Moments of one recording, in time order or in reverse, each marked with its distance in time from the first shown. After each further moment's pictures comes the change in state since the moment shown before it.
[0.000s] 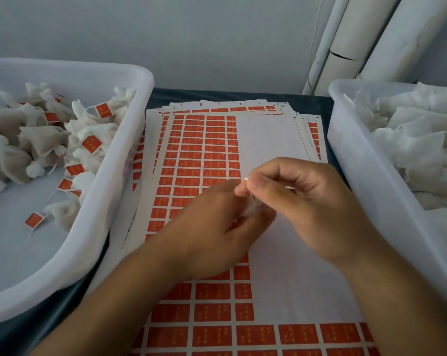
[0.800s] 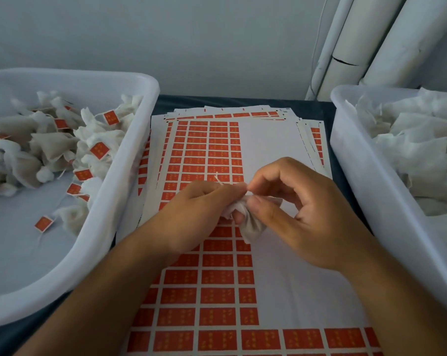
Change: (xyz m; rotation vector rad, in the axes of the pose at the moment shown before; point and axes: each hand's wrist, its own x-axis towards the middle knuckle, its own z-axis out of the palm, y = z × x) left_hand 0.002 -0.002 -0.021 -0.393 0.004 -0.446; right_hand 0.000 0.015 -0.004 -0.323 0.004 -0.190
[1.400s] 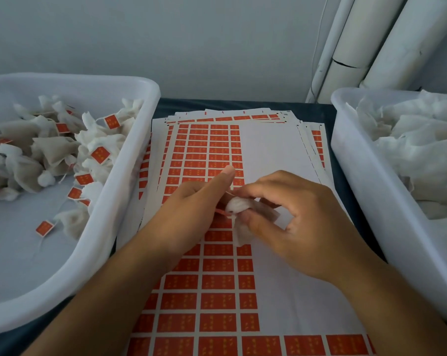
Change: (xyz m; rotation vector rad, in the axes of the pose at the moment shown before) left_hand 0.000 -0.002 0.002 -0.034 0.191 -0.088; right_hand -0.003 -0.007 0.007 -0.182 -0.029 0.045
